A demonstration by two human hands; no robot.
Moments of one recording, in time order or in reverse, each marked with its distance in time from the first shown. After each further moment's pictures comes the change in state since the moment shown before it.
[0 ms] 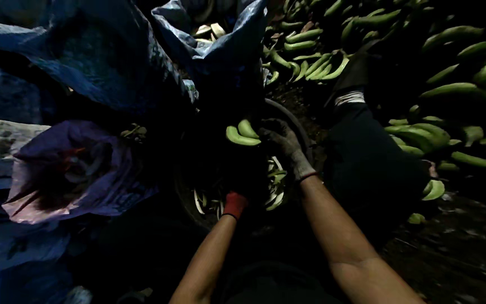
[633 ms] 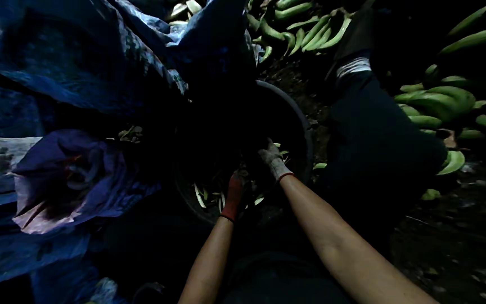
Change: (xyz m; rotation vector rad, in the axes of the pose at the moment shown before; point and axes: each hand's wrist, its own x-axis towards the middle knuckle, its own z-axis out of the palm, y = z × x) left_hand -0.034 0.014 -0.023 -0.312 0.139 0.069; right_hand 0.014 0.115 0.016 -0.362 0.135 0.312
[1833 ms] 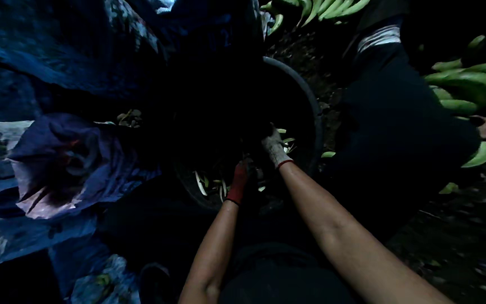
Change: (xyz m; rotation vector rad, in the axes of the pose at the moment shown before) left_hand 0.014 0.006 0.006 -0.065 -0.159 -0.194; right_hand 0.002 -0.023 0.005 0.023 0.002 0.020
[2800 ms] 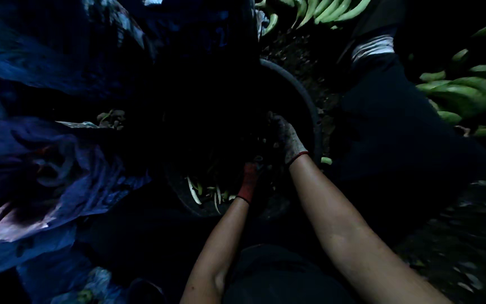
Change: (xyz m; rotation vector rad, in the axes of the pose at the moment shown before) left_hand 0.041 0.011 0.038 -0.119 0.029 0.049; right_hand 0.034 -0.036 -0.042 0.513 -0.042 0.084
